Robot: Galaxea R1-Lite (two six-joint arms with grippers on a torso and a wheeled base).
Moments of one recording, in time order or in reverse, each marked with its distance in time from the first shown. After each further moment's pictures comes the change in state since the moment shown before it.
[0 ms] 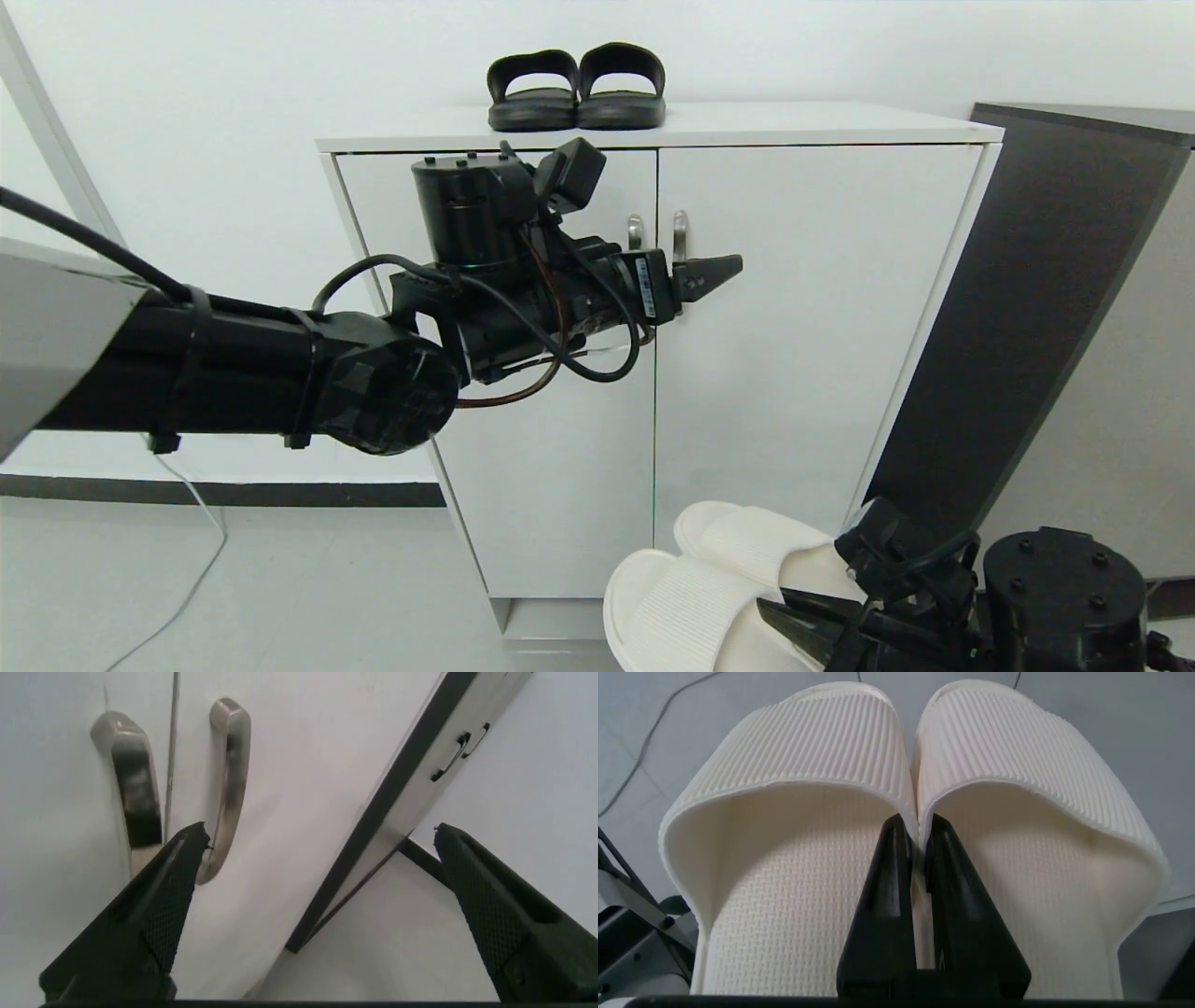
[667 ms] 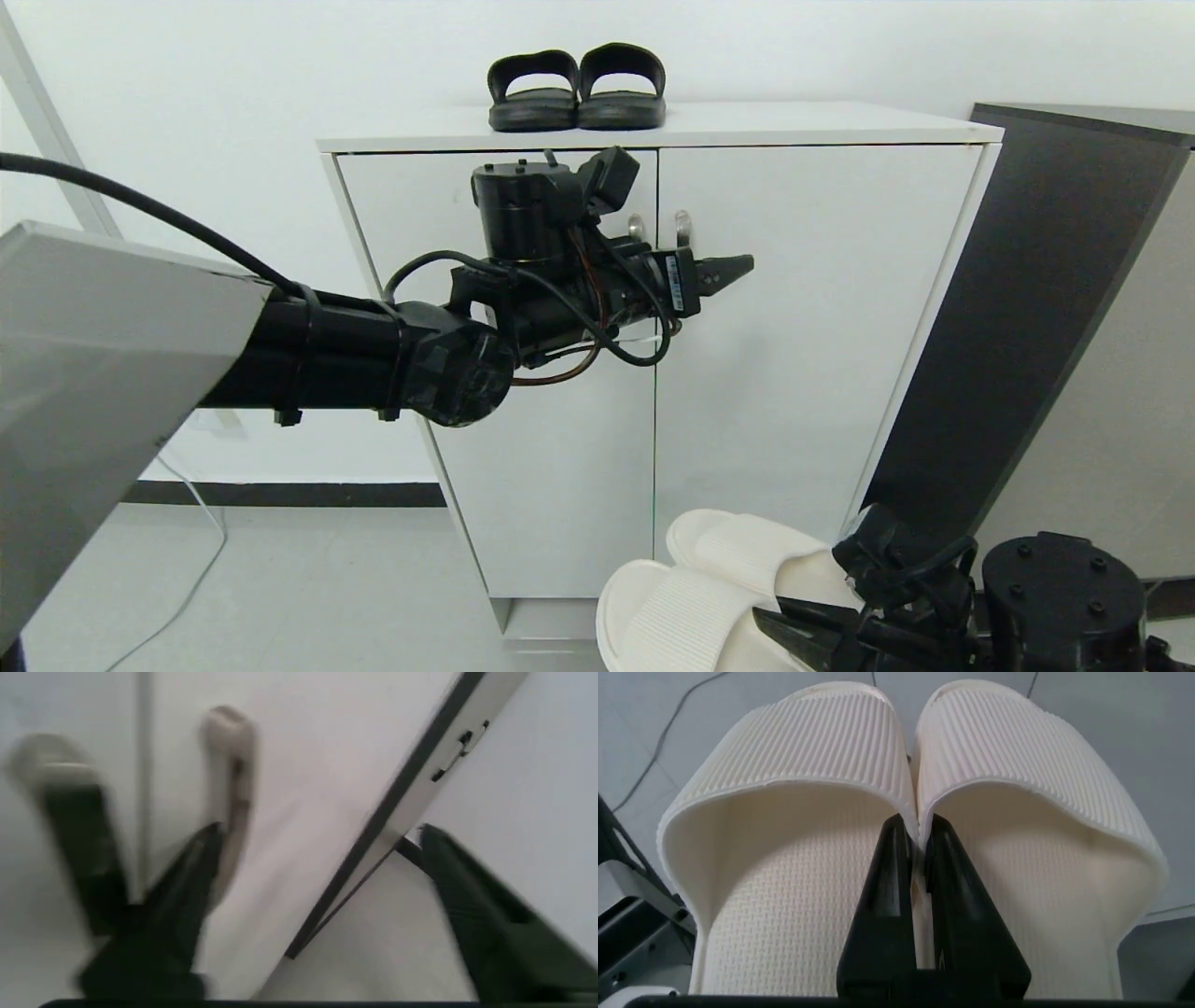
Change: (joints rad) left arm 0.002 0.122 -0.169 0.051 -0.017 -0.011; right arm 0.007 0.005 0.010 -0.010 0.032 0.008
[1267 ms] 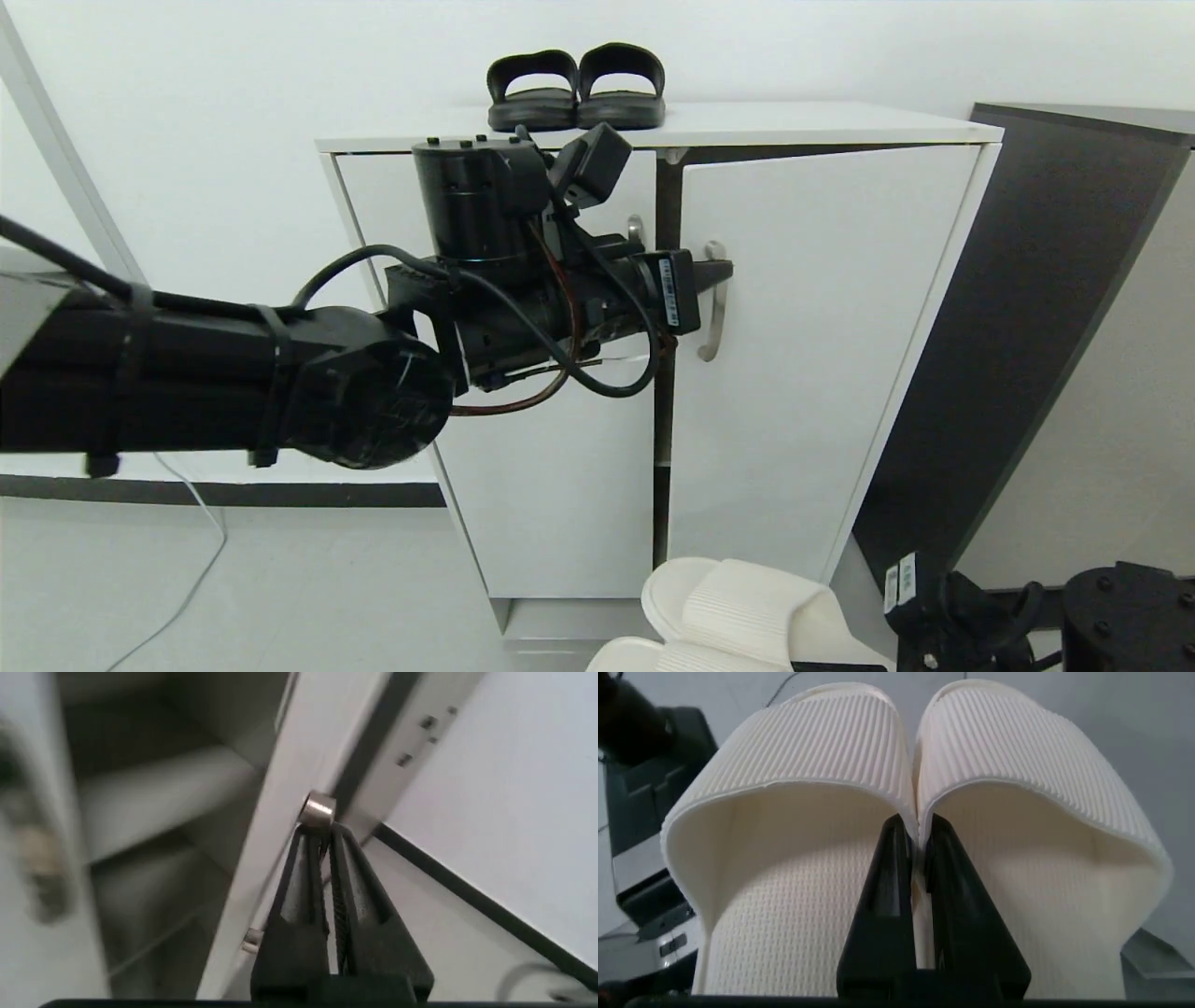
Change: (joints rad) left arm -0.063 -0.186 0.193 0.000 -0.002 -0.002; right arm -0.004 -0.072 0.121 -0.076 0.251 -0.037
